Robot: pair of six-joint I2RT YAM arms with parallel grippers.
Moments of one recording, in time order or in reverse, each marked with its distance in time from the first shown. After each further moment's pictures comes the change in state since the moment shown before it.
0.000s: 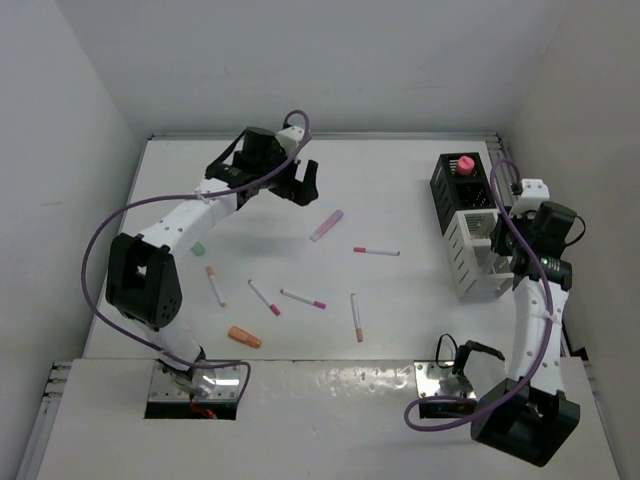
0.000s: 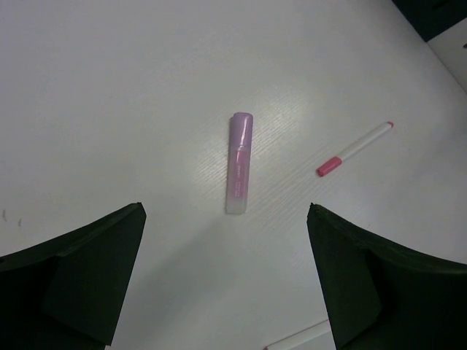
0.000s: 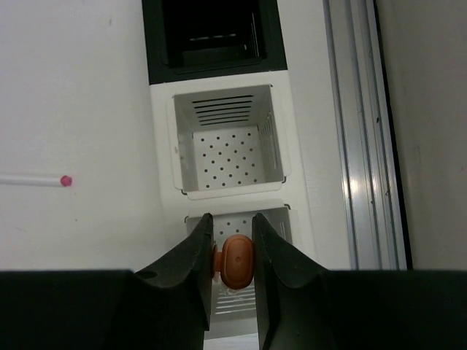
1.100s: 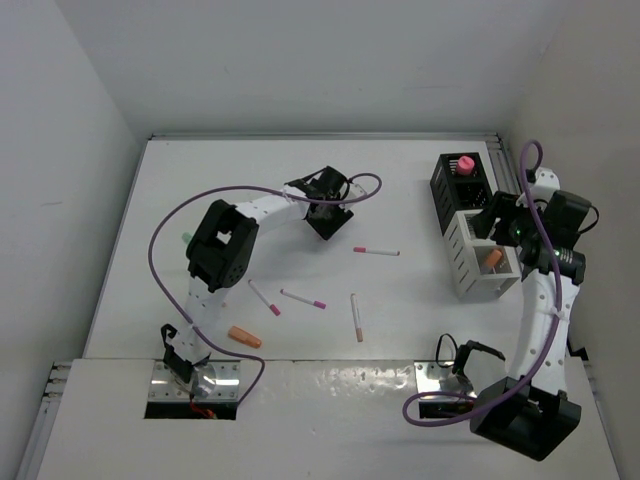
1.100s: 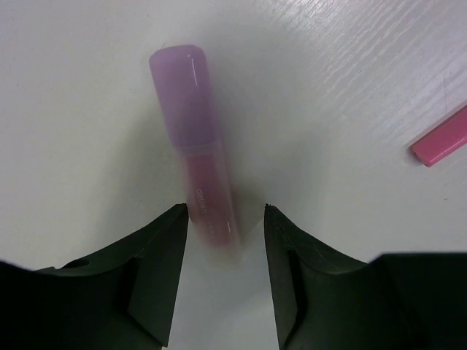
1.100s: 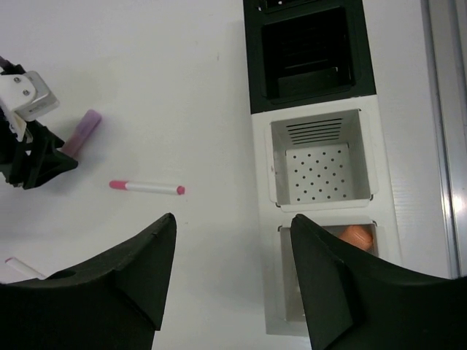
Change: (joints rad) left arm -0.227 0.531 0.254 -0.183 -0.288 0.234; right arm -0.038 0.035 0.130 -0.098 -0.246 0.201
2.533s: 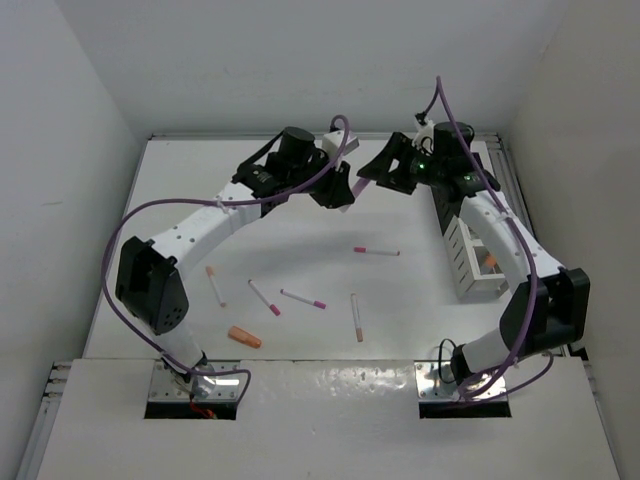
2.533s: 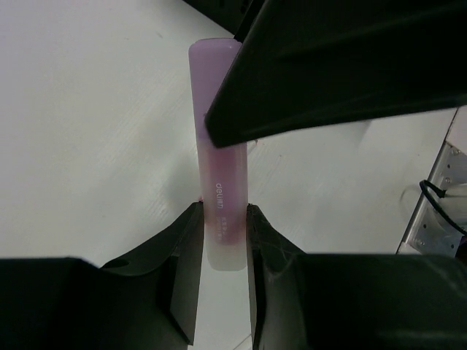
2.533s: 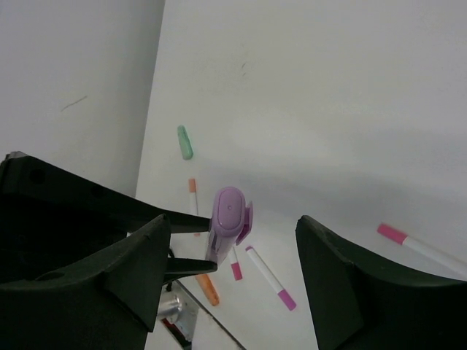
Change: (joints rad) left arm 0.013 -0.504 -0.135 0.174 0.414 -0.265; right arm 0.660 0.539 0.370 0.274 -0.039 0.658
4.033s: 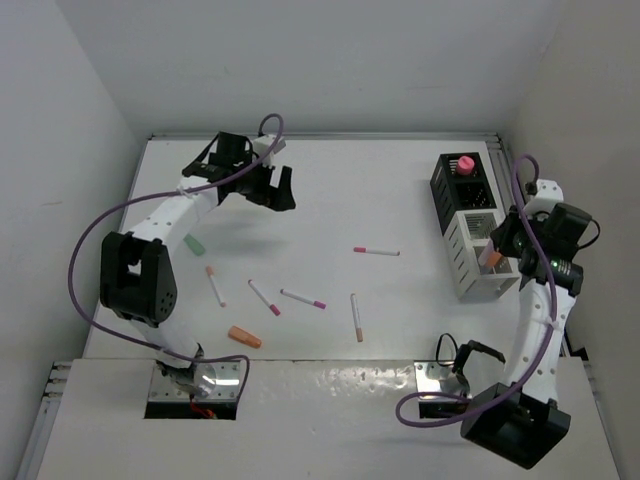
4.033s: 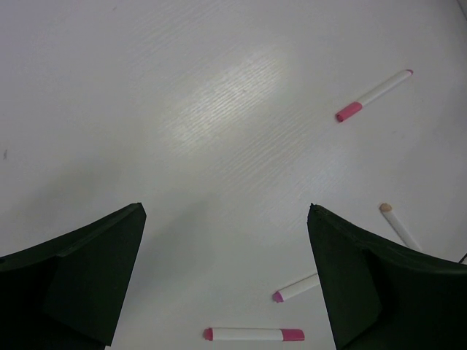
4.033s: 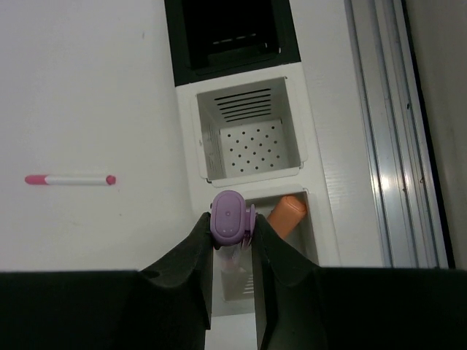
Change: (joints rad) left arm 0.368 -0.005 -0.155 -0.122 0.050 0.090; right arm -0.710 -0.605 -0.444 -0.272 0.158 -0.774
